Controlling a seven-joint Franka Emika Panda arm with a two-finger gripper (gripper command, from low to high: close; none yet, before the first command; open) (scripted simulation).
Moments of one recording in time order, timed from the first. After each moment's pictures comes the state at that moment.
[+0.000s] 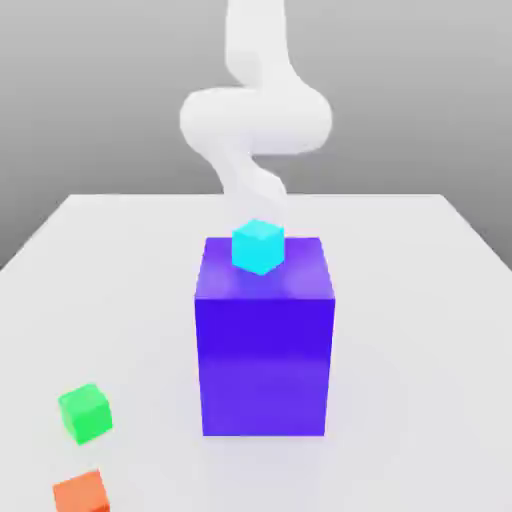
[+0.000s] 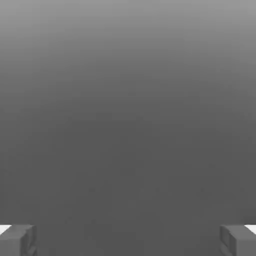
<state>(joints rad) 0.00 -0.71 0.04 -2.28 -0.03 2.31 0.80</state>
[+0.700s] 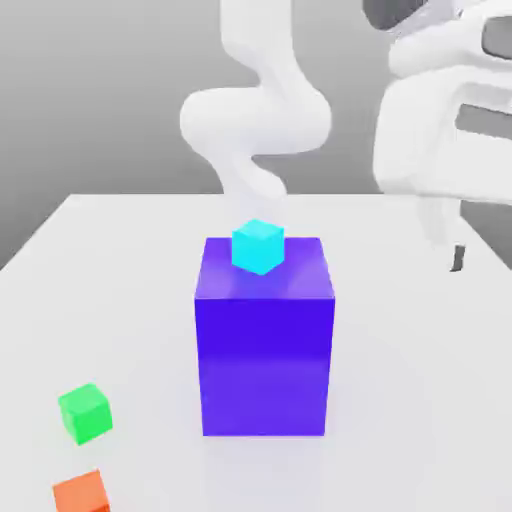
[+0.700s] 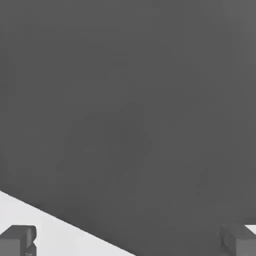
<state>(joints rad) 0.10 0.06 0.26 -2.10 -0.28 2.40 0.78</state>
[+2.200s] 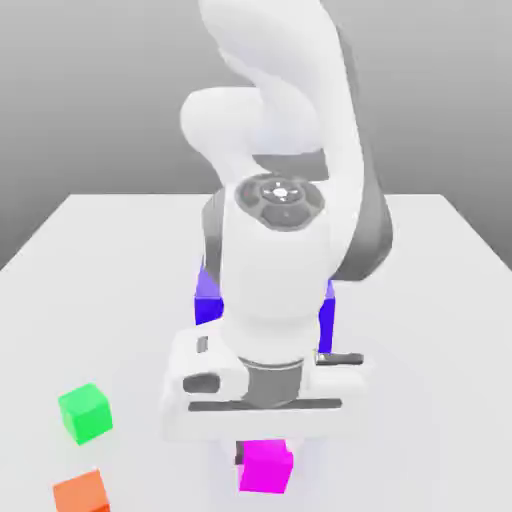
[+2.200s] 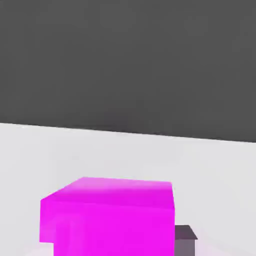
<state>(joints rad) -0.17 0.19 0.02 -2.44 -0.09 2.60 0.88</state>
